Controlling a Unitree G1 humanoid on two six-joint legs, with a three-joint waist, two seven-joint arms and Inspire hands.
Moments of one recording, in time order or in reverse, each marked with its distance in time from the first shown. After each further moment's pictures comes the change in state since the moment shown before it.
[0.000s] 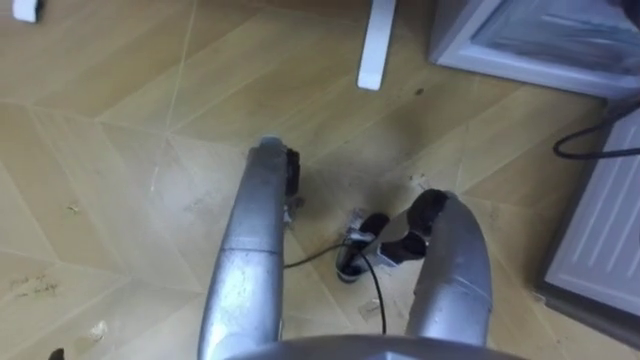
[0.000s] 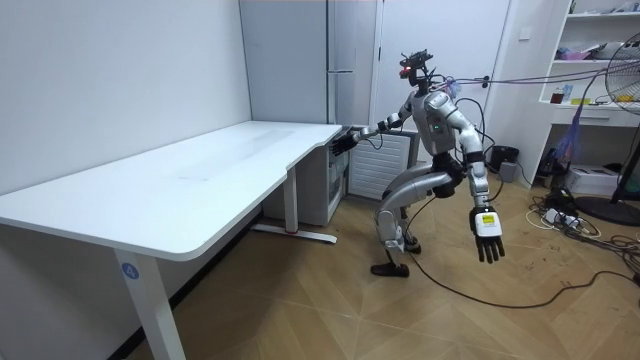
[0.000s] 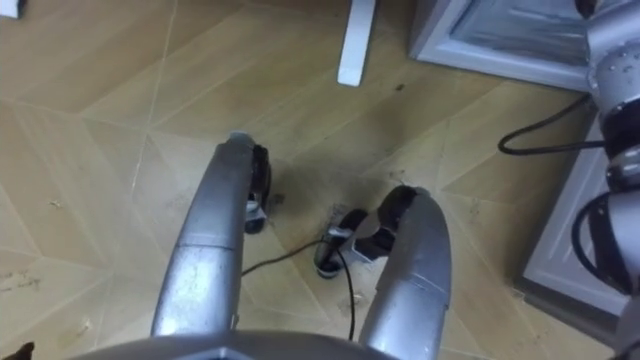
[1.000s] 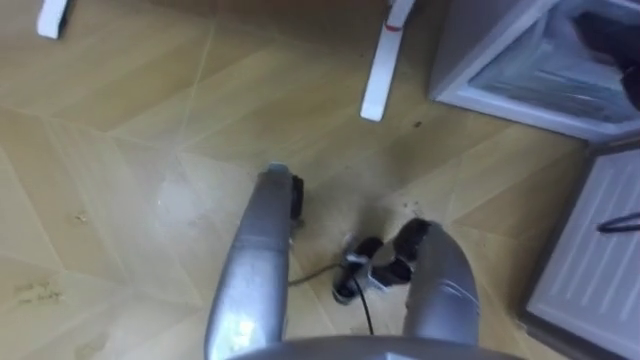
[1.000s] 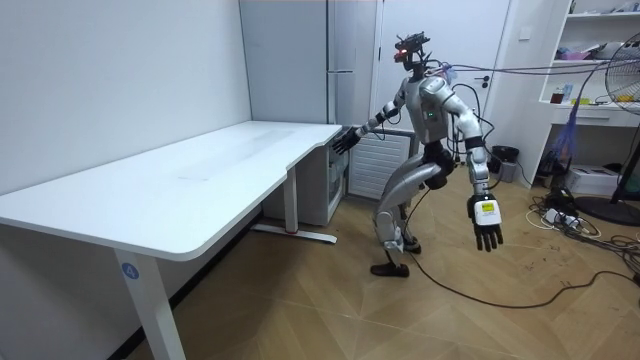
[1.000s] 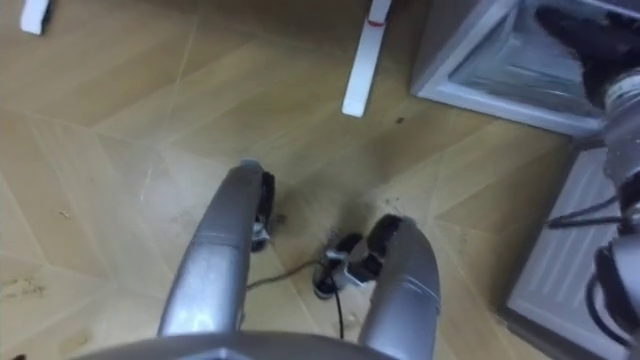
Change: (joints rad) left arm 0.032 0.046 -0.011 -0.008 0.002 -0.001 -0.088; right arm 0.202 -0.029 0.002 0.328 -0.425 0.048 0.528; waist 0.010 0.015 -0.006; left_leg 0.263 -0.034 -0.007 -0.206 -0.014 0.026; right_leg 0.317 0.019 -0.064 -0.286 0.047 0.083
